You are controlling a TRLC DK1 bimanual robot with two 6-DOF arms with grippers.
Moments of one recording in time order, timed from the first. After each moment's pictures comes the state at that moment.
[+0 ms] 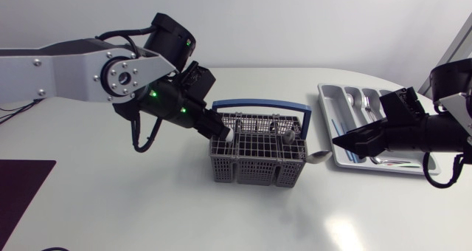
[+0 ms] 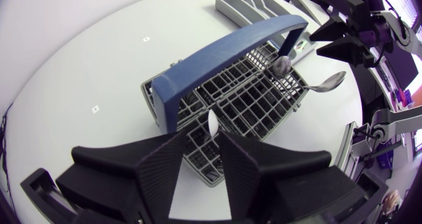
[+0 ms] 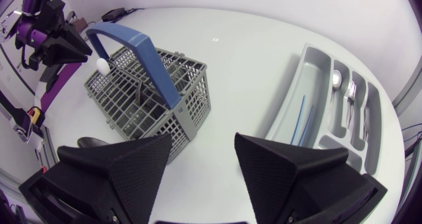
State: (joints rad) left arm -0.58 1.62 1.21 -0.51 0.18 0.06; right arm -0.11 1.23 0.74 -0.43 -0.54 -0.38
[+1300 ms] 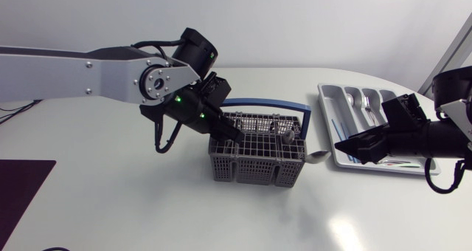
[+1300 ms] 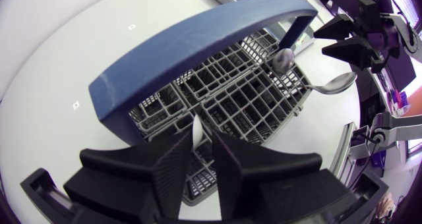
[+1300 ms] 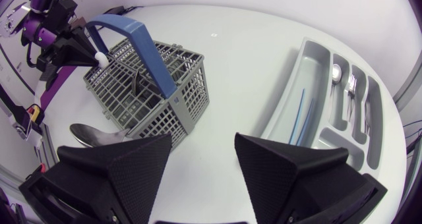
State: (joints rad) left arm -0.62 1.75 1.27 -0.52 0.20 0.03; right arm -0.15 1.23 0.71 -0.43 -0.56 -0.41
